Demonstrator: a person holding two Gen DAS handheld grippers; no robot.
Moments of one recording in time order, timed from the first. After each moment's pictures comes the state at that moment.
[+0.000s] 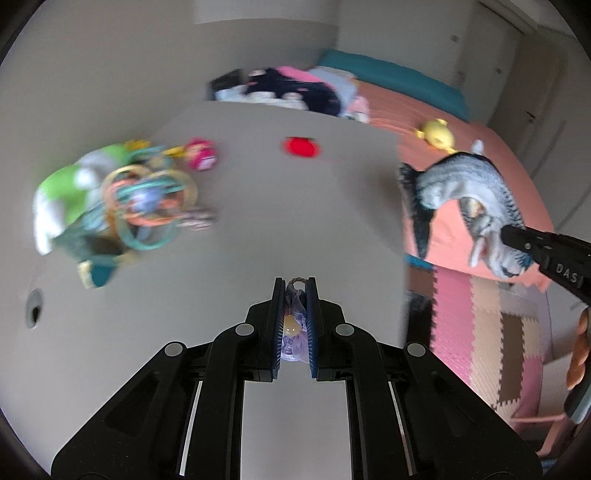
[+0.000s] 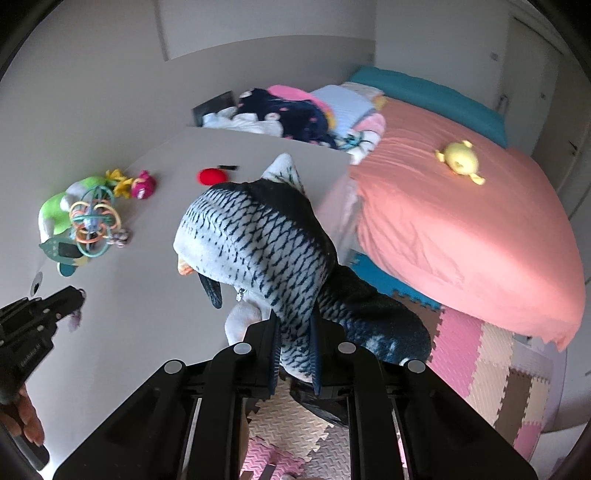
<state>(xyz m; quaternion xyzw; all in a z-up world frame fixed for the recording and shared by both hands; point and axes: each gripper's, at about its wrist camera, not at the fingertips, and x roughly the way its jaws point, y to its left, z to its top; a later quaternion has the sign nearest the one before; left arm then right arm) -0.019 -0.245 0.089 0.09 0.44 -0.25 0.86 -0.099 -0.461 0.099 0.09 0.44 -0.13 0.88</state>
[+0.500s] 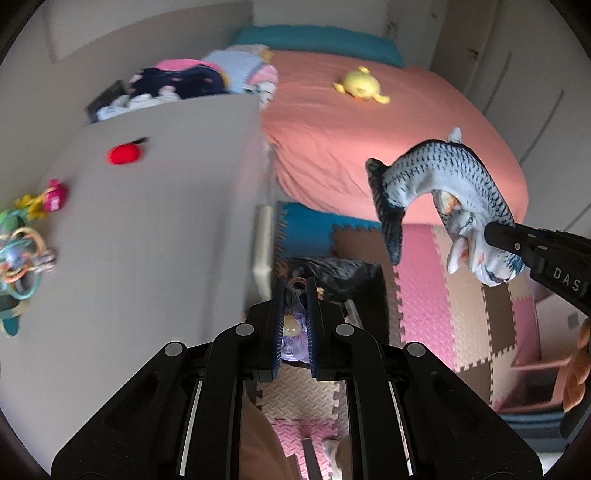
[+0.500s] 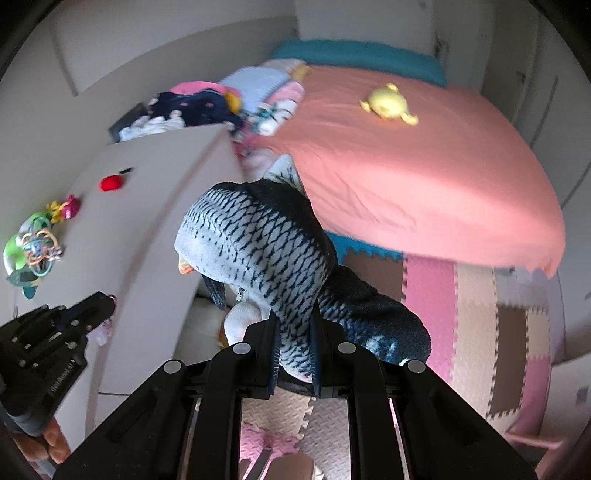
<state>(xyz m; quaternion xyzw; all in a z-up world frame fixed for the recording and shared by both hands) -0.074 -0.416 0.047 0.18 0.46 -0.34 0.80 -0.180 -0.578 0.056 0.18 0.46 -0.22 0.84</state>
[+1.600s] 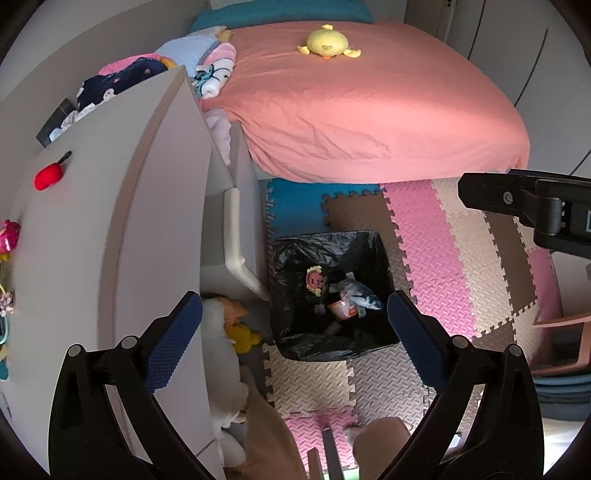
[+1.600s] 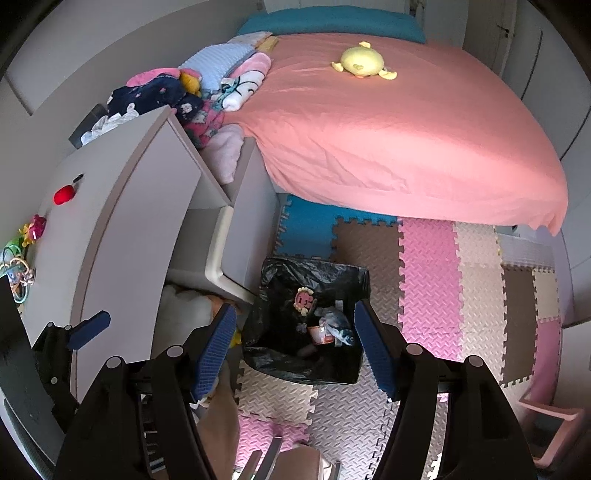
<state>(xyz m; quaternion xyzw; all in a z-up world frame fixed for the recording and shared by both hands) -0.093 -0.482 -0.007 0.26 0.47 -0.35 0.77 -0.170 -0.619 0.018 0.23 0.49 -0.23 0.81</state>
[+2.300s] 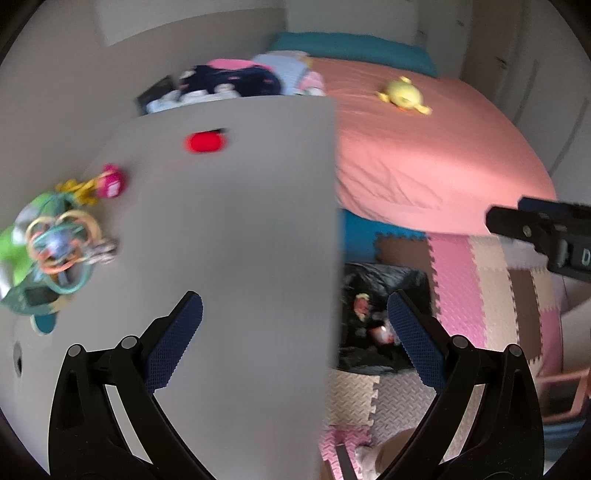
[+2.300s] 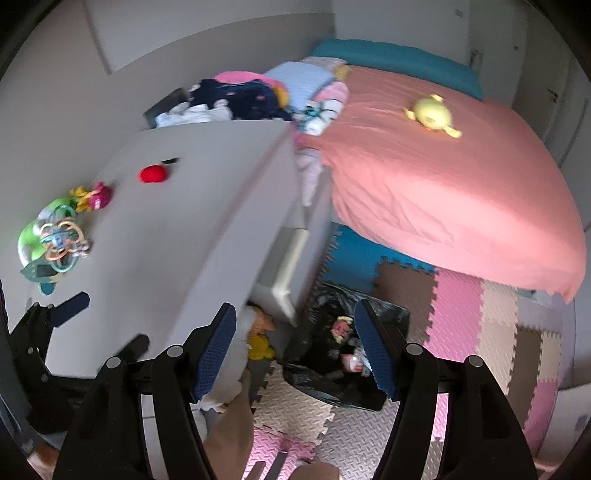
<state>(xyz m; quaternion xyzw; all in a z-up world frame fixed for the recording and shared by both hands) -0.022 -0.324 0.057 0.17 0.44 -0.27 0.84 -0.098 -0.500 0.073 0.15 0.46 -0.14 0.86</state>
